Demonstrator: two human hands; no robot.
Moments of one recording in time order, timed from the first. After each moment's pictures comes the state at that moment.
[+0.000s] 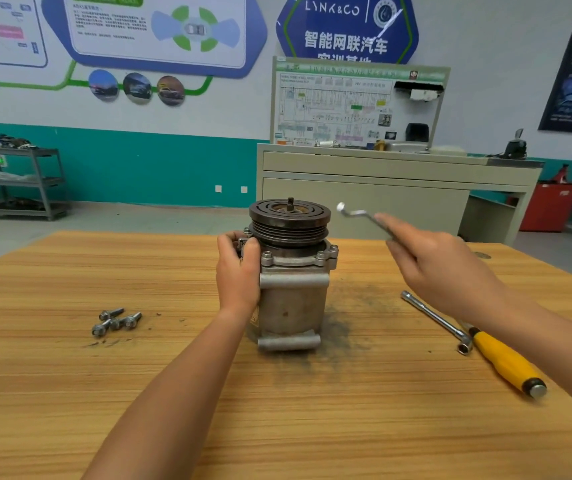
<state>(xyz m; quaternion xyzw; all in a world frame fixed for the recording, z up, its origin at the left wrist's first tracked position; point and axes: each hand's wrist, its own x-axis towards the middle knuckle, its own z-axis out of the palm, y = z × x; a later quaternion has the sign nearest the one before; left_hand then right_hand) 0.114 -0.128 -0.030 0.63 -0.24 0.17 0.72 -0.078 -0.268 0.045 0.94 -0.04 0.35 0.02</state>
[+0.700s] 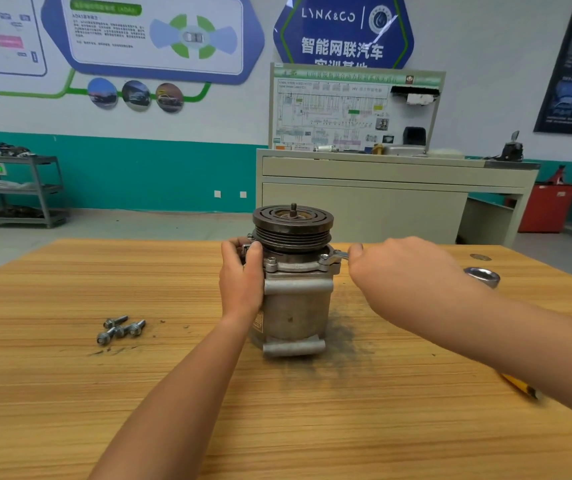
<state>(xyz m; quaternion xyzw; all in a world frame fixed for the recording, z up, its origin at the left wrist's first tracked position) 0.112 -0.125 -0.027 0.63 -0.23 0.15 0.73 -0.069 -0.195 0.075 0.92 -0.12 0.06 0.36</state>
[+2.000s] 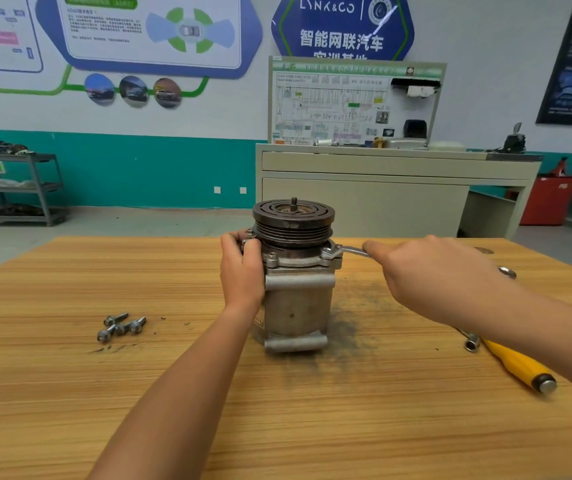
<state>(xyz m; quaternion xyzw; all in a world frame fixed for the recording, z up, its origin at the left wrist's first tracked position) 0.106 -0.125 -0.015 0.62 -0.21 0.12 0.74 -0.074 -0.239 0.057 0.95 -0.13 0.14 0.24</state>
